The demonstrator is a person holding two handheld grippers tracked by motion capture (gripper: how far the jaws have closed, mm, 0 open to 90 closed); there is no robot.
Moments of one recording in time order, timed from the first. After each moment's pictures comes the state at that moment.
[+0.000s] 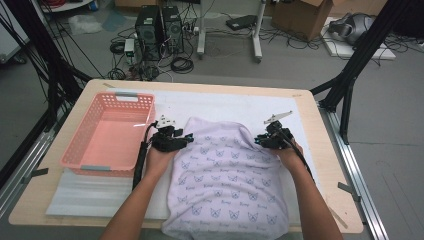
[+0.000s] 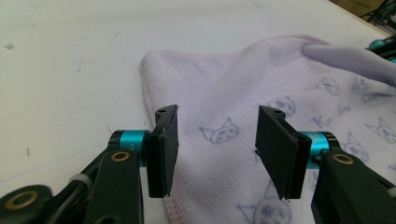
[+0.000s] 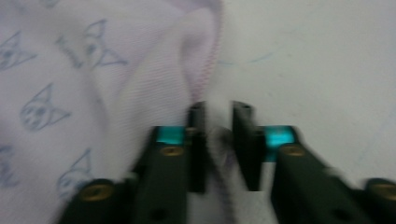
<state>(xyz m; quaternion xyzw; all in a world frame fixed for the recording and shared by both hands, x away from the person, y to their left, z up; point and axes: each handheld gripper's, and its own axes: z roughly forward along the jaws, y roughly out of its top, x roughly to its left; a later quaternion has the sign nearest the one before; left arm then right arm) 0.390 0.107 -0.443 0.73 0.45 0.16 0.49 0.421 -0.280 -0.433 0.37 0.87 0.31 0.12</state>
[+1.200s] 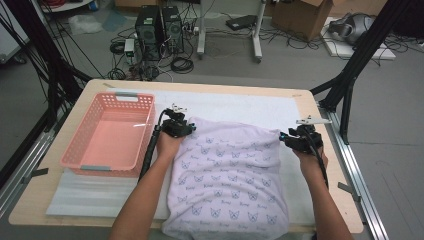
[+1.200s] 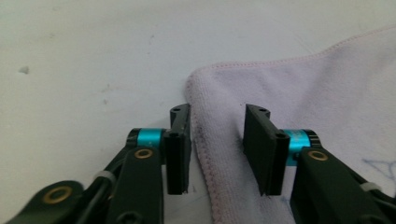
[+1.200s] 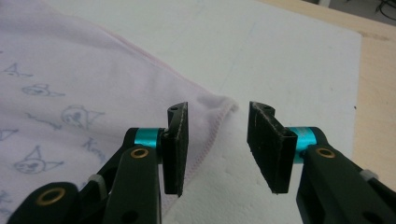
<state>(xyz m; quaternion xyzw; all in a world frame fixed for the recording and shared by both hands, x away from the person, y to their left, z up) 0.449 0.082 -0.449 0.77 0.47 0.21 0.39 0.375 -0.341 -0.401 0.49 0.76 0.35 0.25</state>
